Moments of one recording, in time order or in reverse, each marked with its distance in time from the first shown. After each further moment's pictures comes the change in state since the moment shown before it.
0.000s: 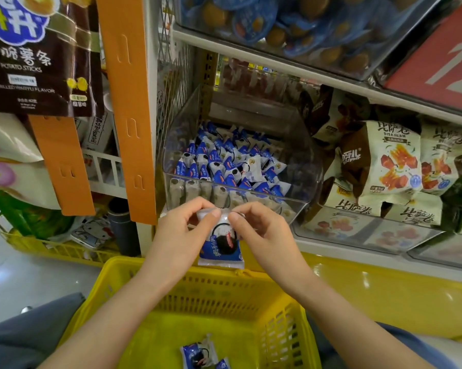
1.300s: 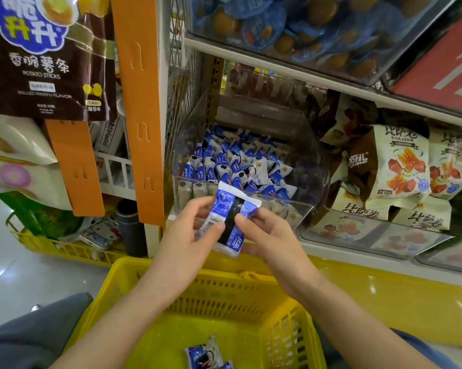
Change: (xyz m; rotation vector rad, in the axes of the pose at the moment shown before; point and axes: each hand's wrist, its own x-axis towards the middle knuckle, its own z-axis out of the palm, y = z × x) left_hand -0.008 0.000 -0.005 -0.016 0.029 -0.092; right_hand 0.000 -0.007 0.006 0.482 -0.080 0.250
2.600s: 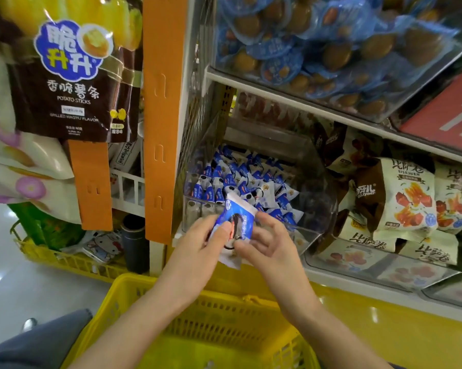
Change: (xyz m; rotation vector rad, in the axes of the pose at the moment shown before) left_hand 0.011 0.011 -0.004 -0.046 -0.069 -0.011; right_hand 0.008 0.000 0.004 -0.164 0.101 -0.133
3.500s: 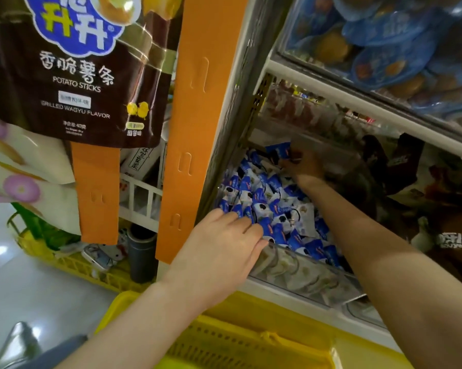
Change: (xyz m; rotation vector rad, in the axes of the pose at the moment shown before) left_hand 0.066 -0.016 -0.025 1.062 0.005 0.561; right_hand 0.278 0.013 -0.040 -0.781 0.224 -0.135
